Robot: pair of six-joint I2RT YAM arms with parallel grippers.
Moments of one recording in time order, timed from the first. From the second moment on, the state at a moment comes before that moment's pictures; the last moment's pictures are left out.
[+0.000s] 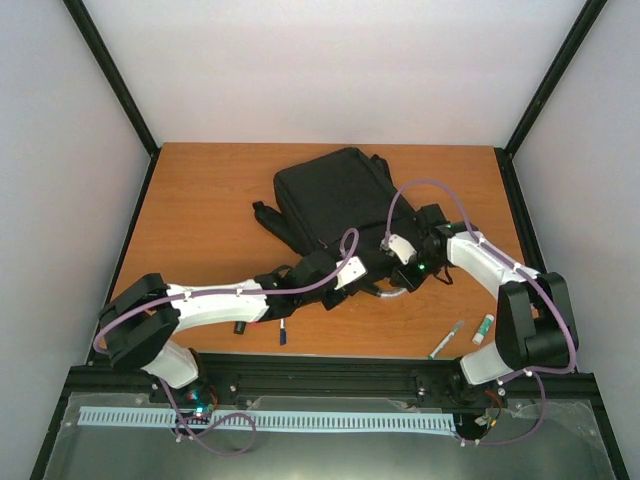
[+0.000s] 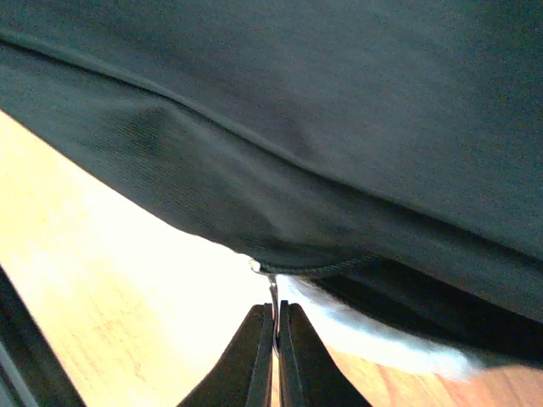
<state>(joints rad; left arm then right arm) -1.03 1.52 0.81 0.10 -0.13 0.13 0.27 1.49 0.93 -0.85 -0.45 -0.54</state>
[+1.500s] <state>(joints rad) -0.78 1.27 0.62 -0.05 -0.43 -0.25 0.29 1.63 0.98 -0.77 -0.42 -0.62</state>
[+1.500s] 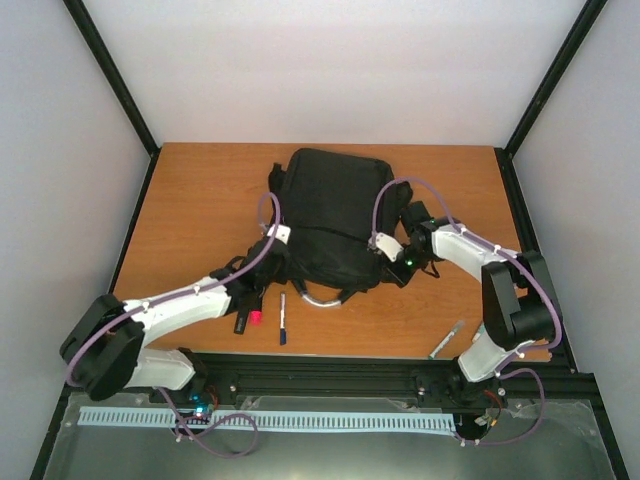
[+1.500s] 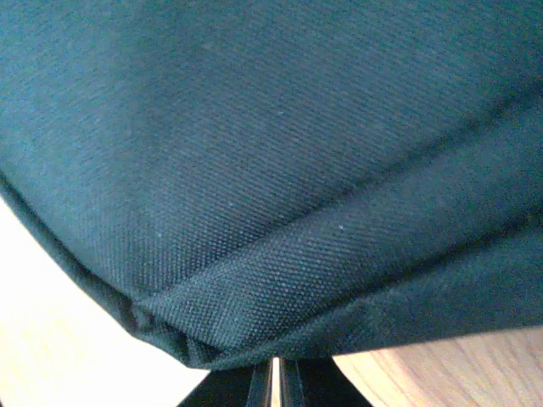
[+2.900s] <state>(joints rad) -1.12 1.82 1.03 0.11 -0.28 0.39 0.29 1.66 0.98 -0.74 -0.48 -0.51</state>
